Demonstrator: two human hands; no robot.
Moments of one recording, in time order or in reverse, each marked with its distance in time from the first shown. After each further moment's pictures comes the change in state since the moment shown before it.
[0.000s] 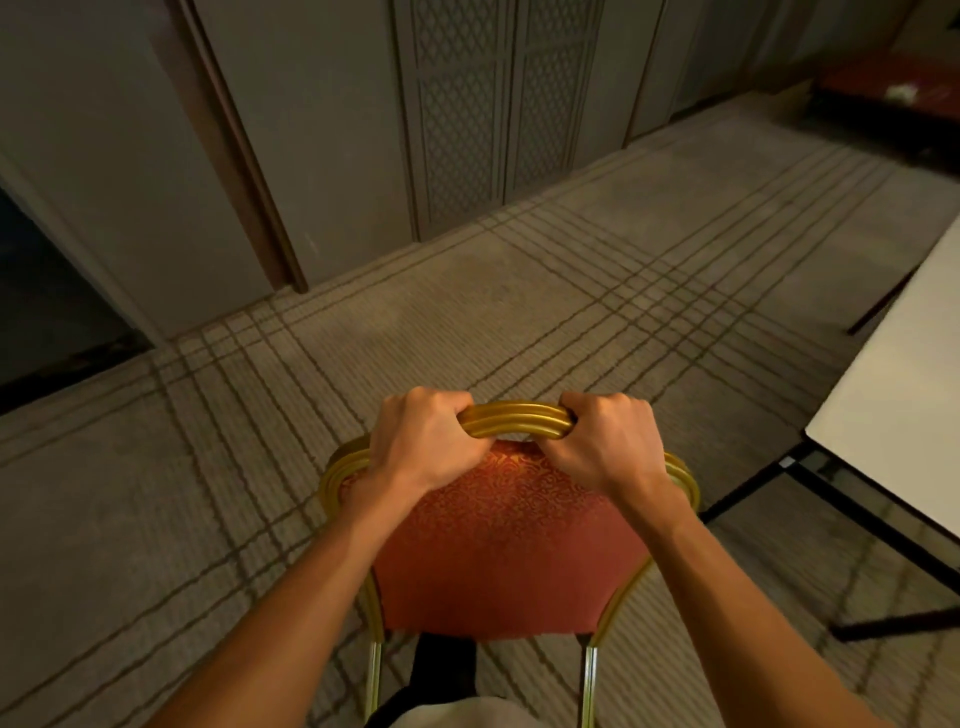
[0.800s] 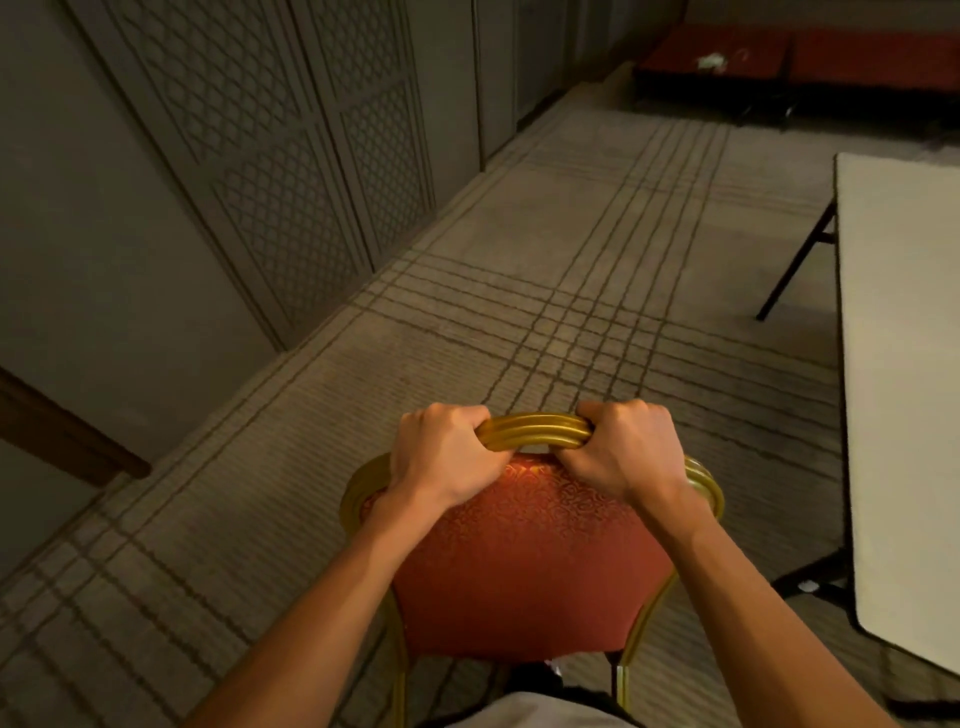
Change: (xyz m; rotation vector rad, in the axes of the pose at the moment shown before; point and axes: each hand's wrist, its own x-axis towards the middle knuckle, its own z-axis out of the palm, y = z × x) left_hand 0.528 0.088 0.195 -0.083 -0.161 0.305; right_hand 0.405 0.292 0.060 -0.143 0.017 0.345
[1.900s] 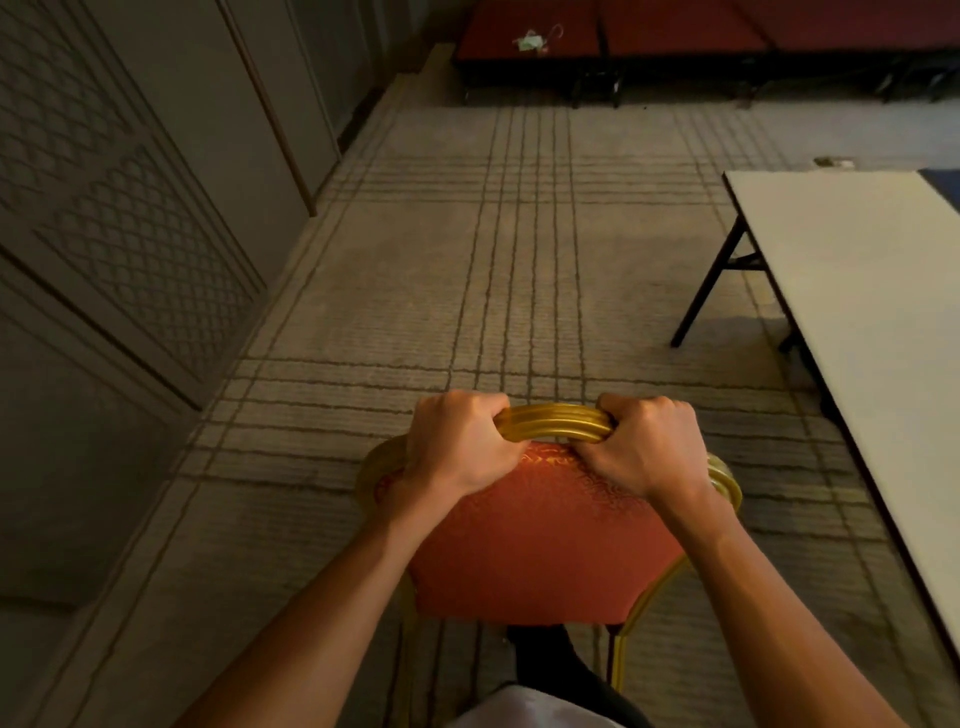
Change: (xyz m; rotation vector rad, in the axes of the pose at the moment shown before) left_hand 0.721 0.049 0.225 -0.118 -0.099 0.455; right_hand 0.577 0.312 0.083 -0.060 0.161 0.378
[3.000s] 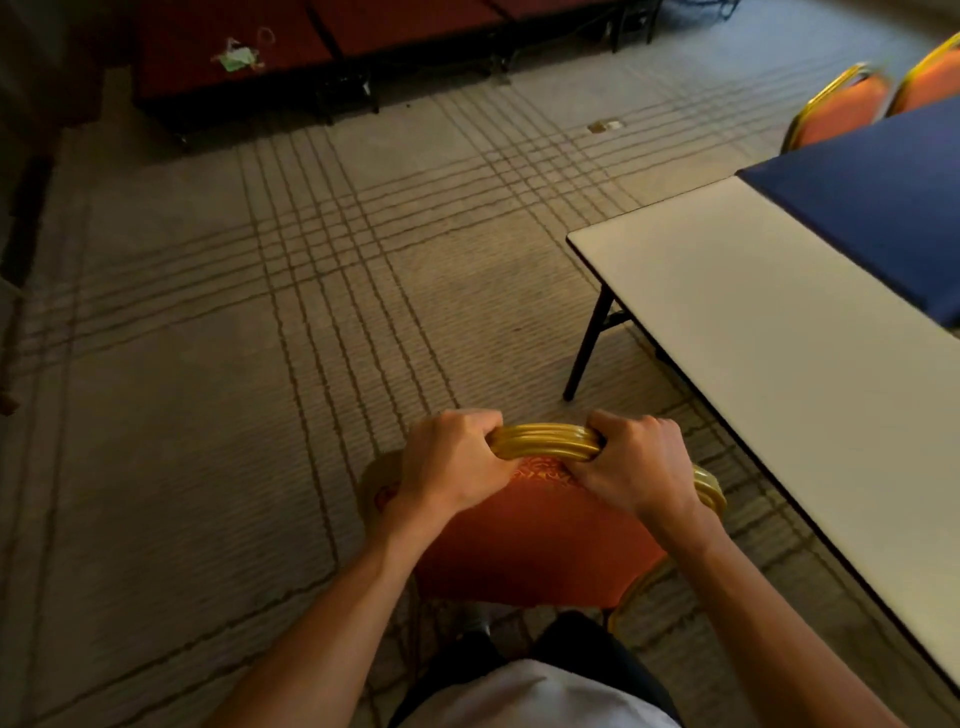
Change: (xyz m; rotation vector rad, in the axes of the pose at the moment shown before) left_hand 0.658 -0.019 0.272 -0.205 -0.275 0.433; right_hand 0.510 0.290 0.119 -0.111 0.071 0.479
